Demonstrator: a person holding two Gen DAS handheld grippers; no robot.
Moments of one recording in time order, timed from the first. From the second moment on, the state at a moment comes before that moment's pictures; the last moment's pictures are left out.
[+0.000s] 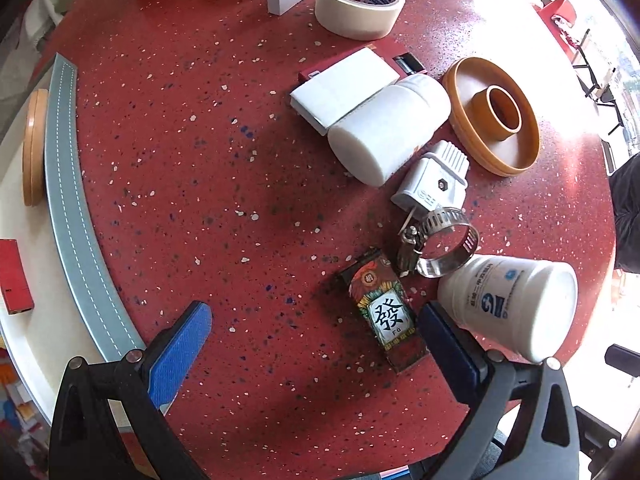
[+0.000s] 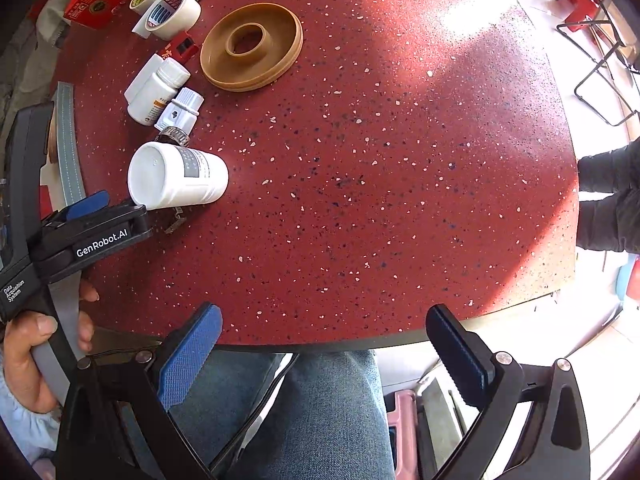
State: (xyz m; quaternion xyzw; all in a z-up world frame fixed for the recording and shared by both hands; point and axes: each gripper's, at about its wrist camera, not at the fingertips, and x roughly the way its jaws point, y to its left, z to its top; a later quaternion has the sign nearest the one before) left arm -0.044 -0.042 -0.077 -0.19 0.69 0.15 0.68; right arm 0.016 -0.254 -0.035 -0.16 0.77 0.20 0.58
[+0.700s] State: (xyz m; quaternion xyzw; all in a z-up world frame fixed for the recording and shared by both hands) left arm 0.035 0.042 -0.034 -0.13 0.67 0.17 0.71; right arm 0.043 -0.252 -0.032 -0.14 0.77 0.20 0.59
